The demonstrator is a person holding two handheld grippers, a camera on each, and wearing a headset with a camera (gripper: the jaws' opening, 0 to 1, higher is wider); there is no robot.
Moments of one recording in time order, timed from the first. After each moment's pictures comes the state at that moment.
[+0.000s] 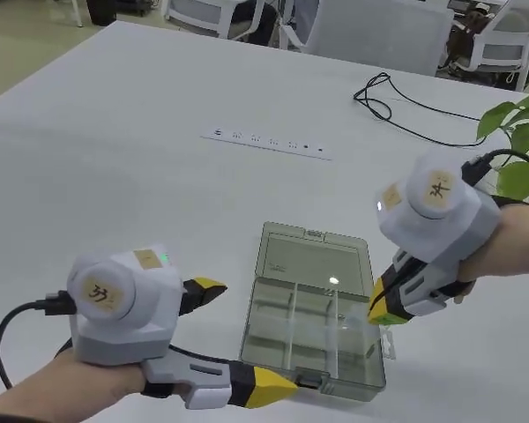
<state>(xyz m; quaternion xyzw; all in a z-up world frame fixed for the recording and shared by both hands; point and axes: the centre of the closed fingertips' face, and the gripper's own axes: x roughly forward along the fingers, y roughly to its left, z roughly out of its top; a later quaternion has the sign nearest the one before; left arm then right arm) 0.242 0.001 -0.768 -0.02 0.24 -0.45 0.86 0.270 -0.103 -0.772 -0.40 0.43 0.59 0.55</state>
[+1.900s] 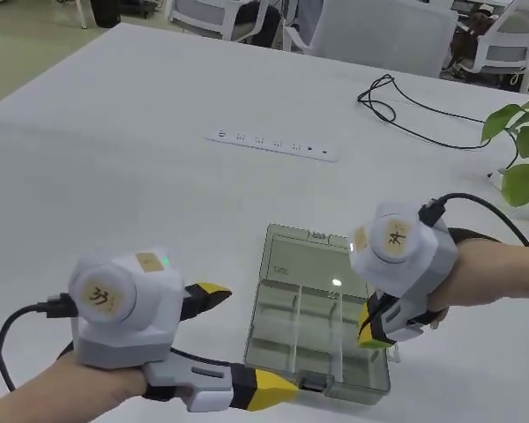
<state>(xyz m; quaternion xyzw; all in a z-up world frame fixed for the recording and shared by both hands) 0.240 0.002 -0.768 -0.02 0.24 -0.45 0.86 0.269 -0.101 -0.817 -0.43 0.45 0.59 0.52</state>
